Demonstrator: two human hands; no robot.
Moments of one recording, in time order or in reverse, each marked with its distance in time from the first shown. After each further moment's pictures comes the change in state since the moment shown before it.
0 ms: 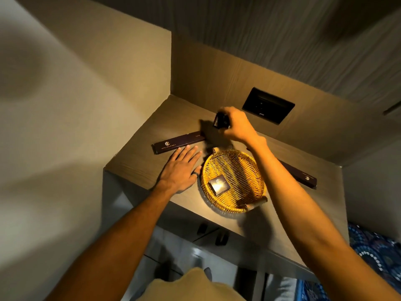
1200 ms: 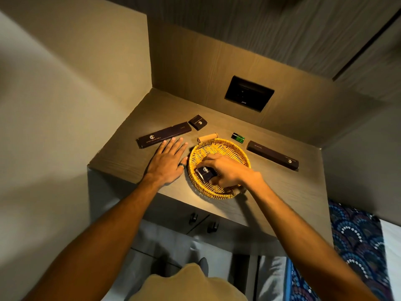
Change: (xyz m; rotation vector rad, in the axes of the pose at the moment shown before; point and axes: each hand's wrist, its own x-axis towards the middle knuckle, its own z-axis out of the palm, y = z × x) left_hand 0.001 0.000 0.002 0.020 -0.034 -0.002; right_hand -0.125 0.022 0.056 -0.243 -0.476 -0.219
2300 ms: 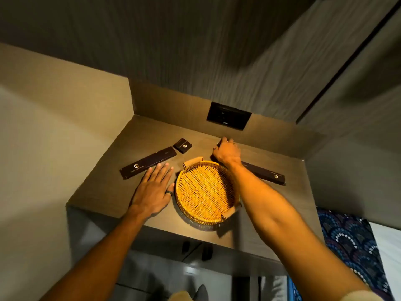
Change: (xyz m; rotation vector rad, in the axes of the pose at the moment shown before) left_hand 0.003 0.000 0.008 0.008 0.024 0.008; right_hand 0.059 0.075 -0.058 0.271 0.362 0.888
